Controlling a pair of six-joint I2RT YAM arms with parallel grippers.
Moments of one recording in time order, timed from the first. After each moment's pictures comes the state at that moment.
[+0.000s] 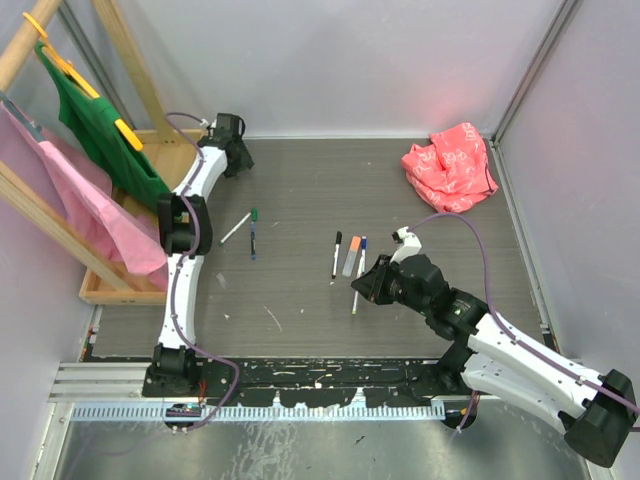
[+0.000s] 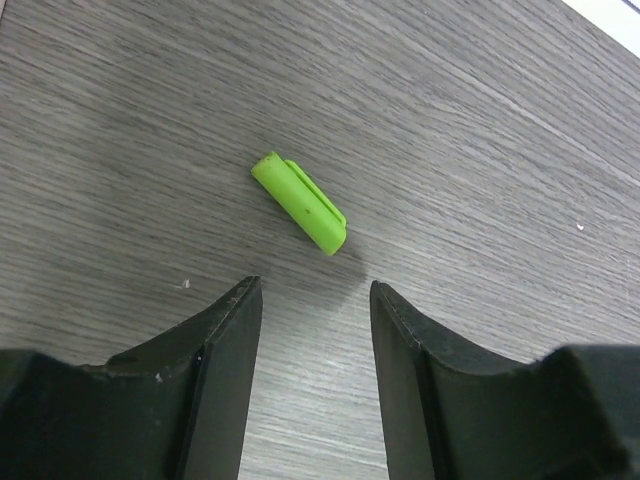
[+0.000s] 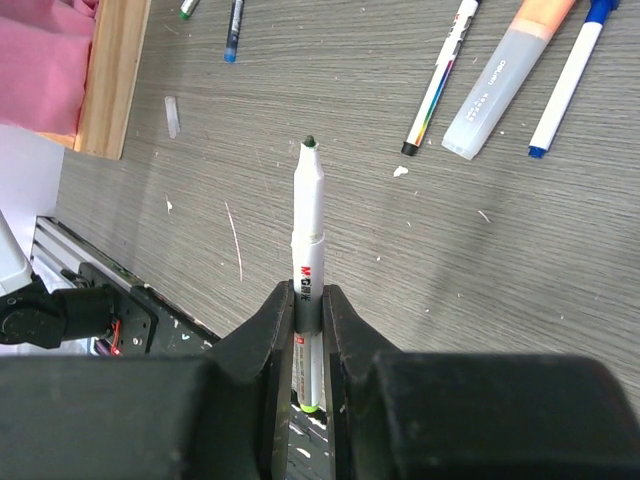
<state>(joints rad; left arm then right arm) -0.13 2.60 2.40 -0.68 -0.15 -0.57 0.78 0.74 0.50 -0.24 0.04 0.78</state>
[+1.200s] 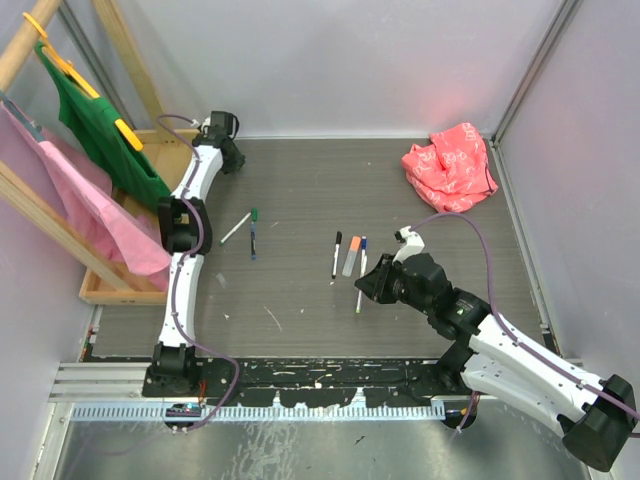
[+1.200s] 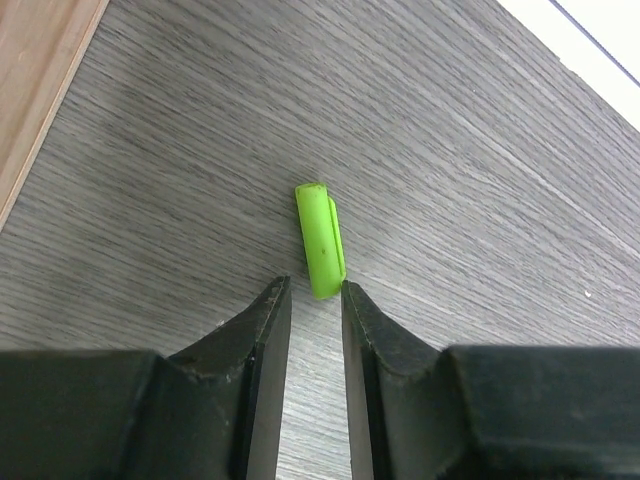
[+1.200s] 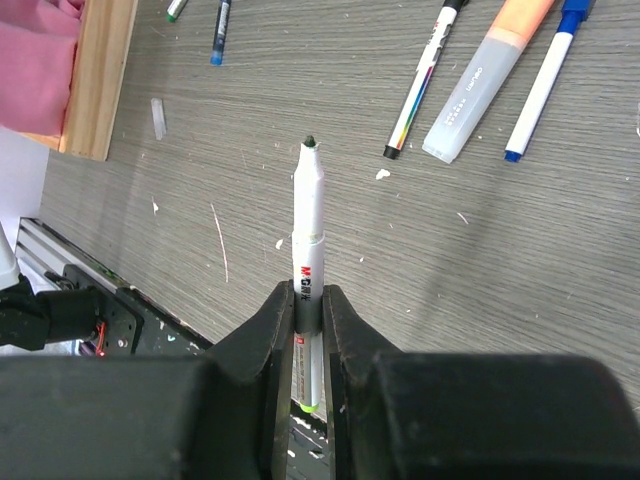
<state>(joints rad) -0.10 2.70 2.58 -0.76 -0.17 -0.65 0.75 0.72 0.50 -0.26 0.02 0.74</state>
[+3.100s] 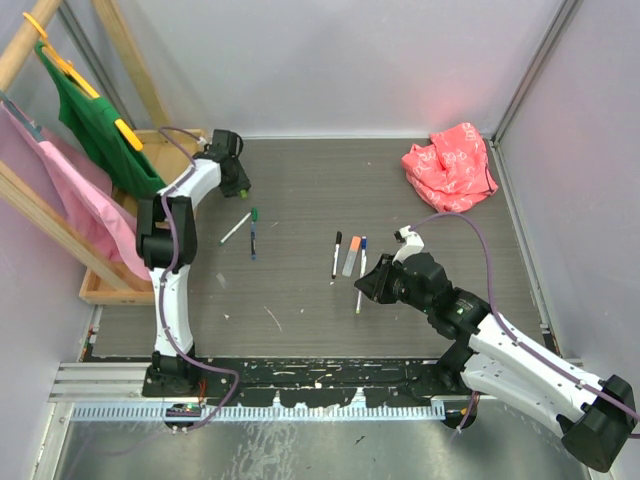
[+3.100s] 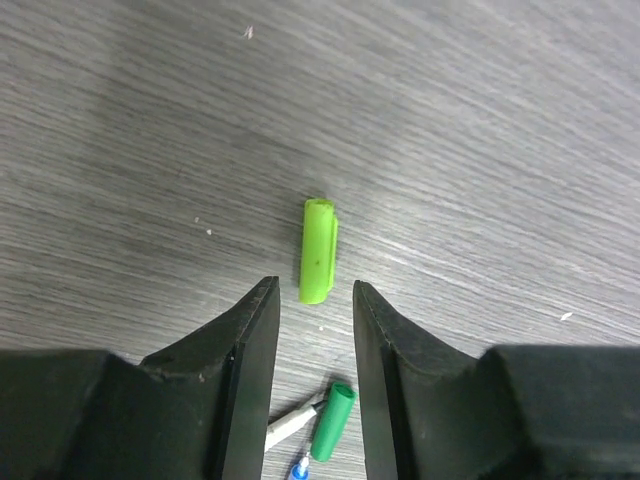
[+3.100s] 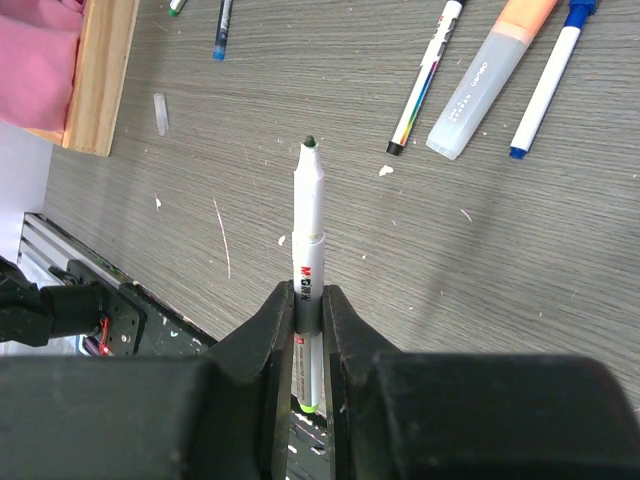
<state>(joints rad) -0.15 2.24 1.80 -0.54 -0.12 -0.58 0.74 0.73 0.50 -0.26 0.00 0.74</state>
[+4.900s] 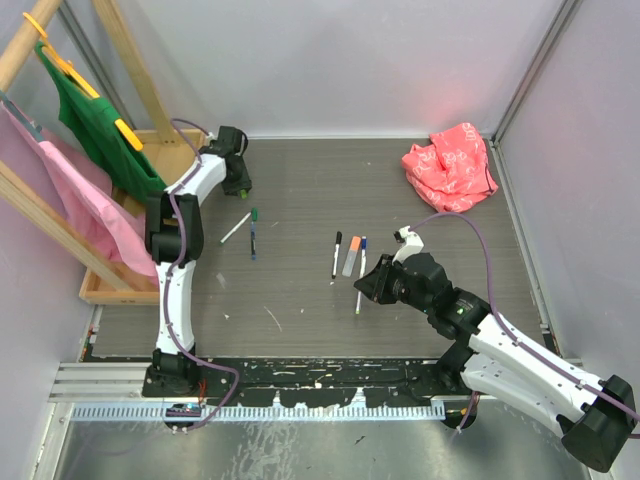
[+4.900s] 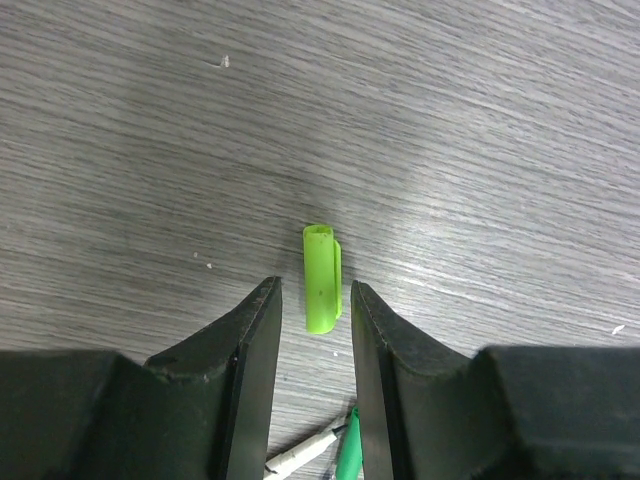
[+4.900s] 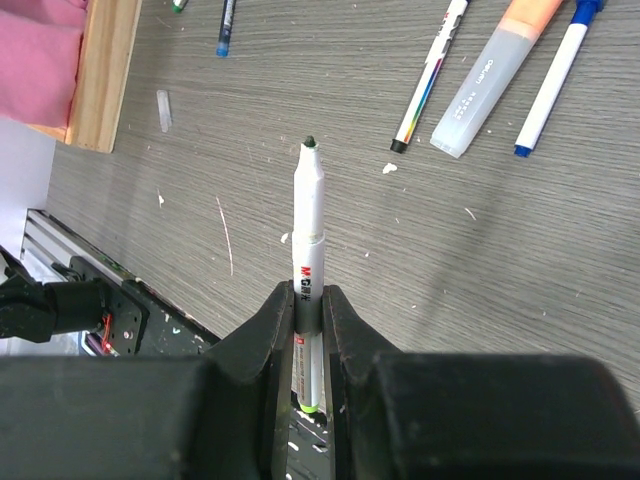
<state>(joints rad) -0.16 2.34 1.97 -0.66 -0.15 -0.46 0.74 0.73 0.50 -0.26 -0.01 0.74</state>
